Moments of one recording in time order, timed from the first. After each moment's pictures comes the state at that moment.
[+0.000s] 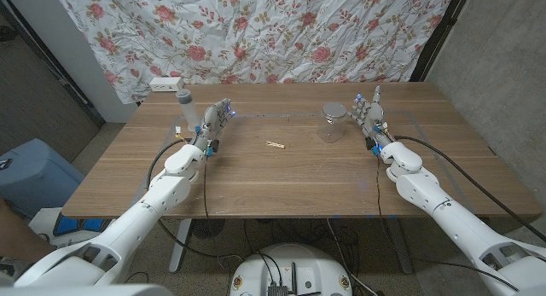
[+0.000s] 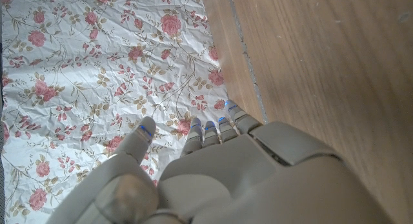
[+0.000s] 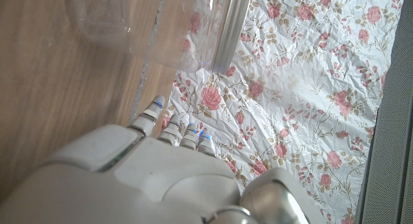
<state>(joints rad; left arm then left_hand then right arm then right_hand) 0.83 0.51 0.37 -1.28 -0.65 -0.29 -0.05 0.09 0.10 0.74 0.02 0.17 0.07 0.08 0.18 0.17 -0.04 0.05 0.19 0.17 -0.05 0.05 0.17 0.16 0.09 0.02 0.19 0.17 -0.84 -0.51 -0.37 -1.30 0.65 0.29 0.03 -0.02 0.06 -0.29 0.18 0.31 -0.07 -0.10 0.21 0.22 -0.04 -0.08 0.21 0.23 -0.06 -0.03 0.24 0.39 0.14 0.11 0.22 0.19</state>
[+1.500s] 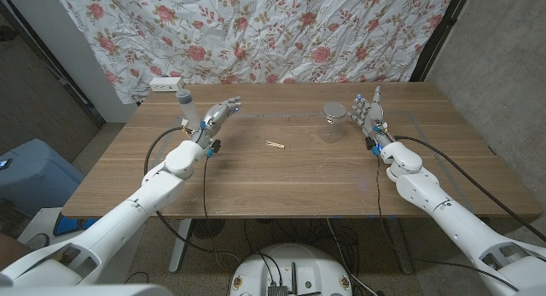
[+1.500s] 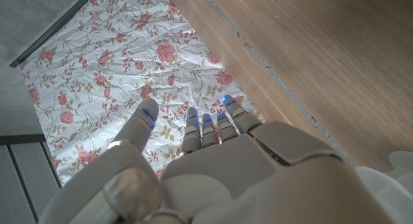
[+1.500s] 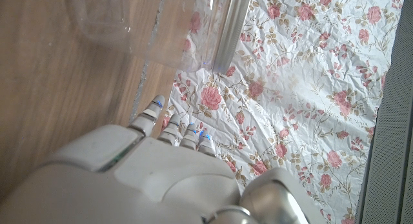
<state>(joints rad) 0.84 0.64 0.45 -1.43 -0.27 -0.29 0.13 0.25 0.13 0.77 -0.18 0.18 0.21 0.04 0.20 0.17 0.06 -0.01 0.20 0.17 0.02 0.00 0.18 0.16 0.14 -0.01 0.19 0.17 -0.84 -0.51 -0.37 -1.30 0.65 0.29 0.03 -0.02 0.06 -0.29 0.18 0.31 -0.07 -0.10 0.21 0.22 -0.04 -0.08 0.21 0.23 -0.06 -0.03 0.24 0.39 0.14 0.11 0.22 0.19</state>
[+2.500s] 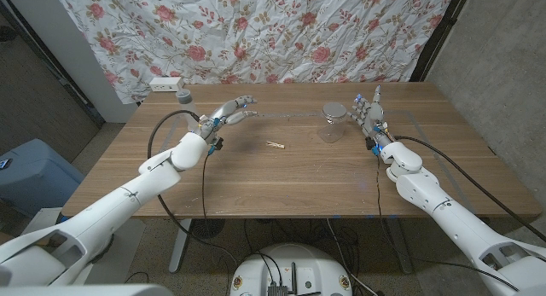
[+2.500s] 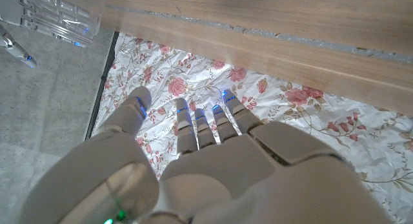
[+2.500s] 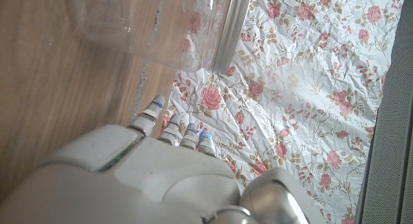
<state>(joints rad) 0.78 0.75 0.55 -1.53 0.17 -0.22 0.20 0.45 0.02 0.75 -0.20 0.18 0.39 -0.06 0.23 0.17 0.15 -0.10 0.20 0.17 0.11 -0.01 0.18 0.17 0.19 0.02 0.19 0.17 -0.84 -0.51 -0.37 -1.30 0.65 0.29 0.03 -0.02 0.06 -0.29 0.18 0.31 -0.07 -0.10 0.21 0.22 -0.04 -0.08 0.21 0.23 -0.06 -0.03 0.24 0.39 0.14 0.11 0.22 0.19</state>
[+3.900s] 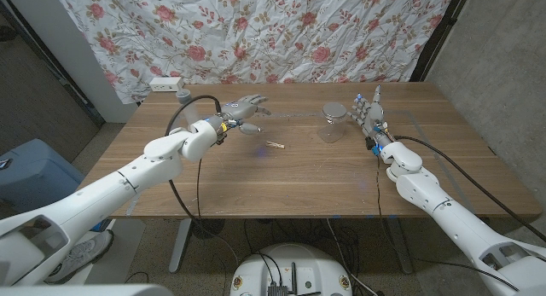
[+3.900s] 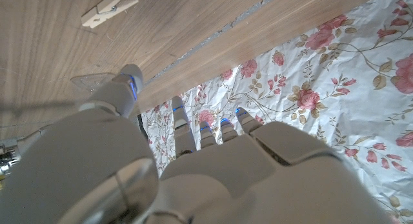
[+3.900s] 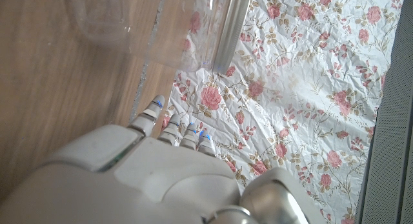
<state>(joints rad) 0.69 0.85 0.67 -1.77 0.69 0.02 0.01 0.68 -0.10 0.71 -0.18 0.18 0.44 -0.05 0.20 0.17 -0.04 -0.04 0.18 0.17 -0.11 0.08 0.17 0.17 -0.10 0.12 0.17 0.17 -0.84 -0.51 -0.37 -1.30 0.65 0.29 0.03 -0.02 0.06 -0.29 0.18 0.31 -0.07 -0.10 0.21 0.22 -0.04 -0.08 0.21 0.23 -0.06 -0.03 0.24 0.39 0.14 0.11 0.22 0.19</state>
